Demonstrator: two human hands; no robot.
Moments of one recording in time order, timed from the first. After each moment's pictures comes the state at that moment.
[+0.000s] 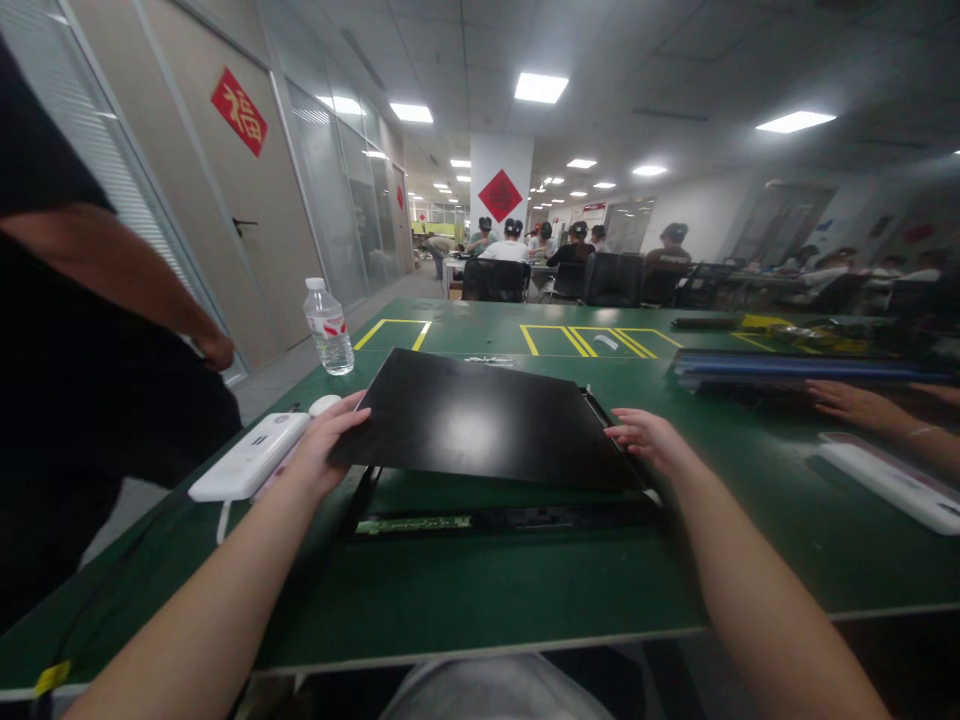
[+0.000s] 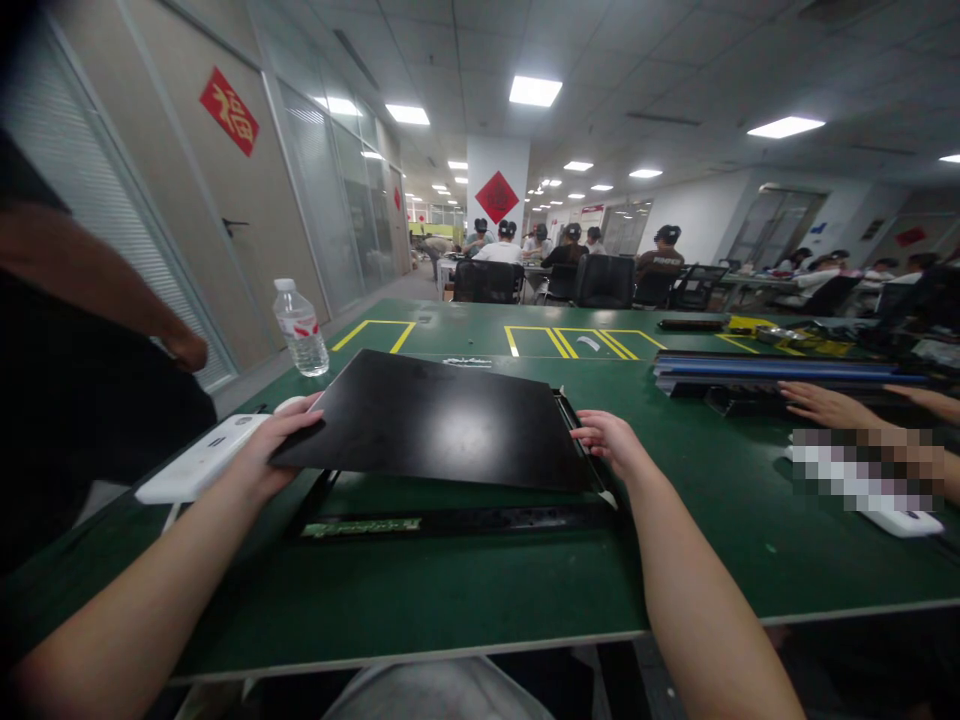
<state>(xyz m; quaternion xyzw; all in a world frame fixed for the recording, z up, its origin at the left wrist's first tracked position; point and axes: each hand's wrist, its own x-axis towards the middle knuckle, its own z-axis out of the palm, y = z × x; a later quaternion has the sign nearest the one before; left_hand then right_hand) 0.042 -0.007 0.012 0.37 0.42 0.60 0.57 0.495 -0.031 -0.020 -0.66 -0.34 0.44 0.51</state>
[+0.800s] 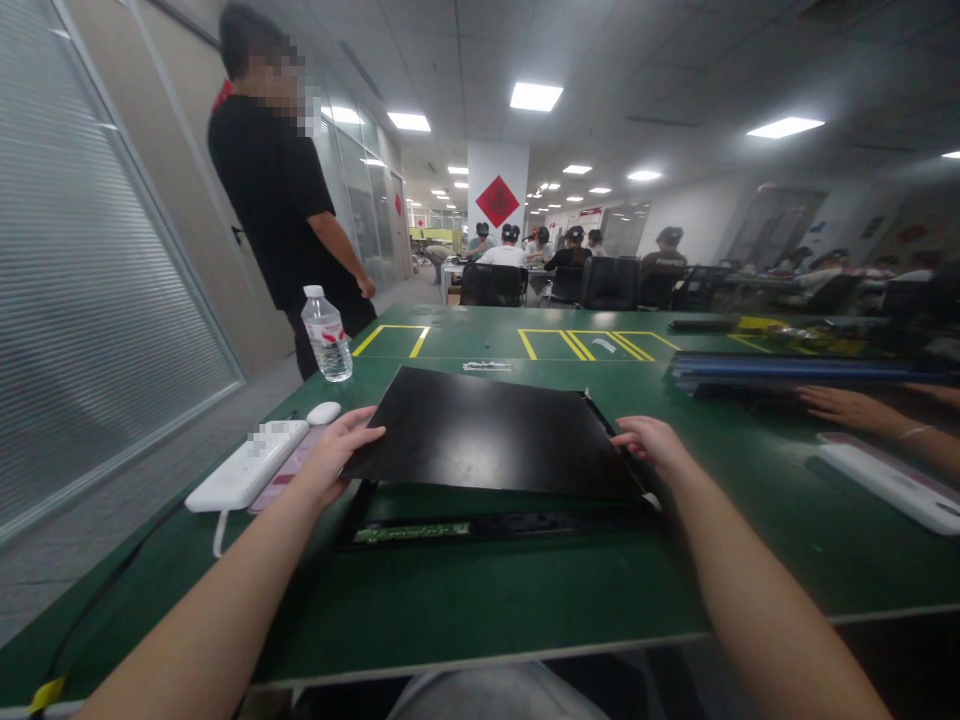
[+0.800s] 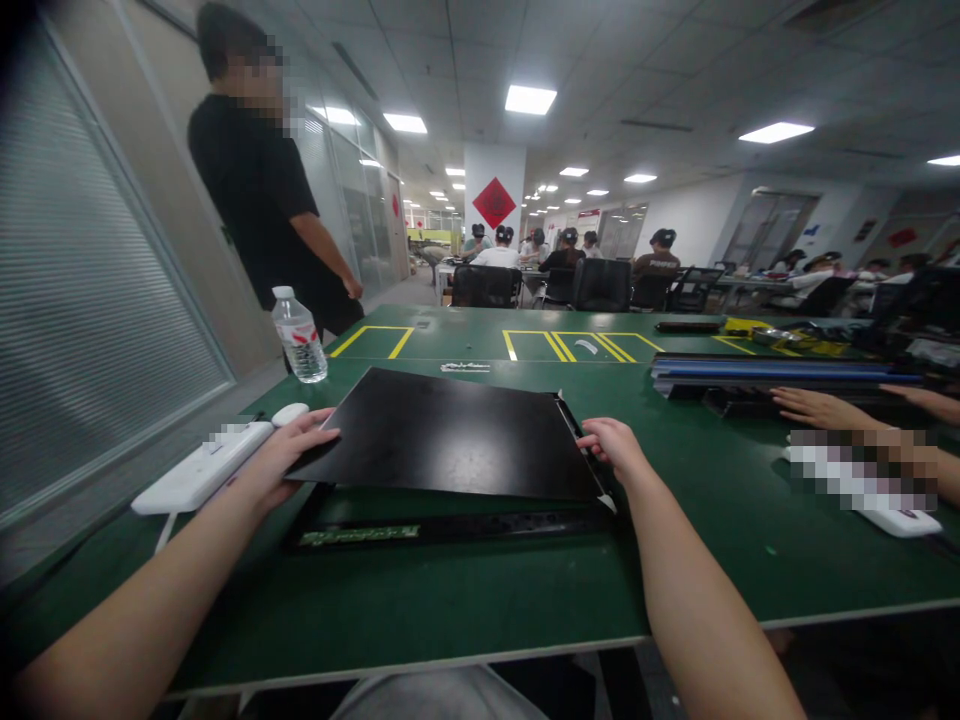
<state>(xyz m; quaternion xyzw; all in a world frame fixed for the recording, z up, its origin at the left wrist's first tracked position) 0.043 -0.004 -0.002 0.43 0.48 0.54 0.55 0.505 -0.021 -0.035 -0.70 -0.34 0.36 0.51</state>
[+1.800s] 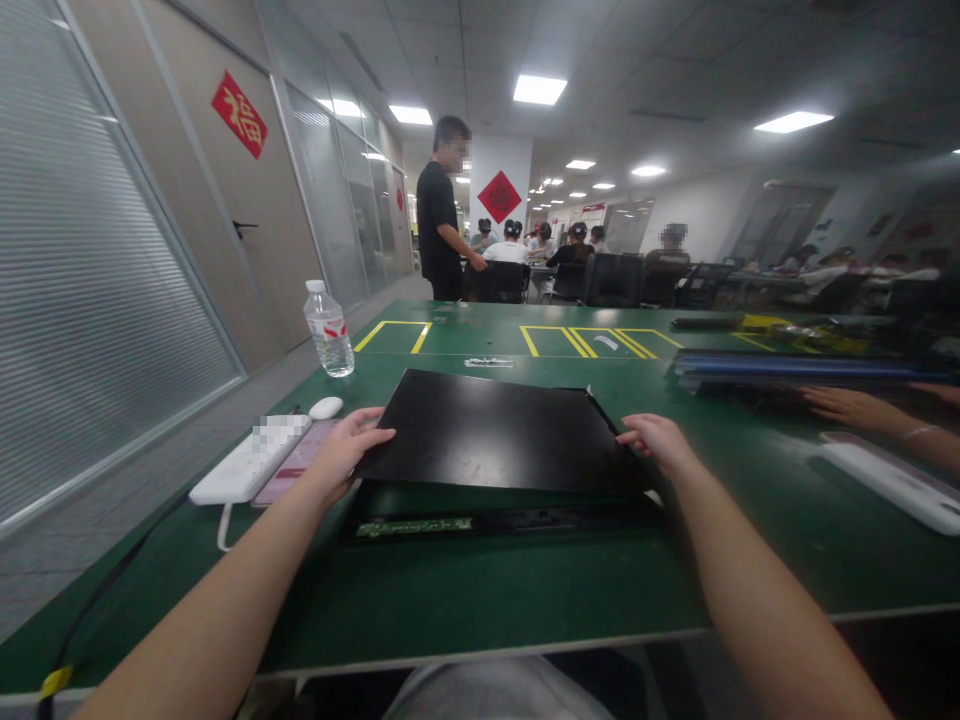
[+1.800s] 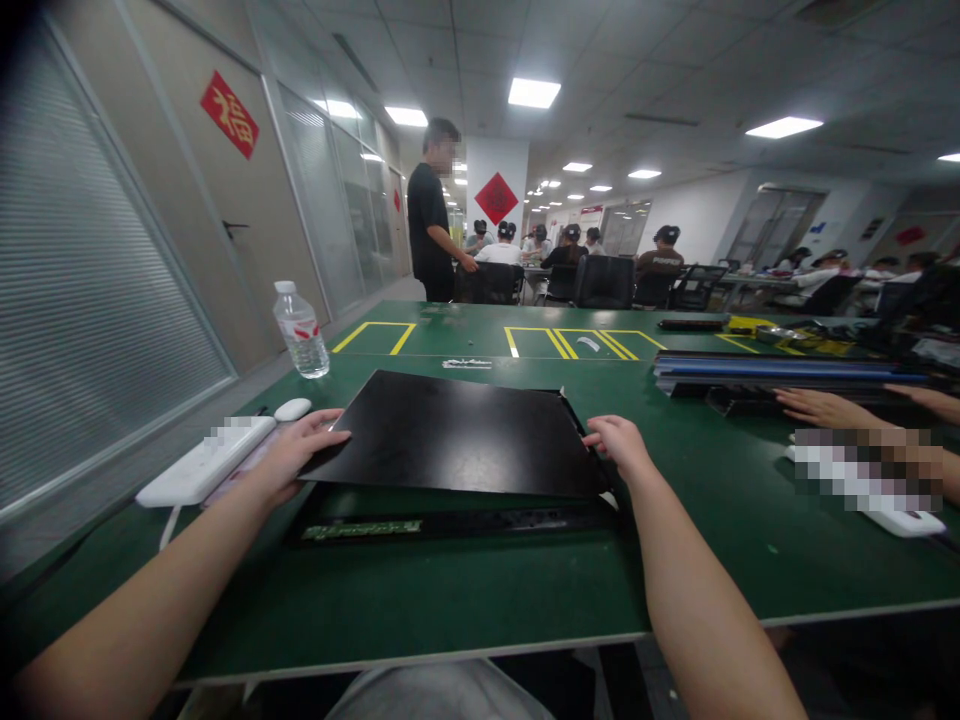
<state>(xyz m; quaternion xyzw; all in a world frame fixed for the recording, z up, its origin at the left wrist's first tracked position) 0.053 -0.010 0.001 0.42 0.50 0.53 0.55 0.513 -0.019 -0.040 -0.72 -0.37 0.31 0.50</state>
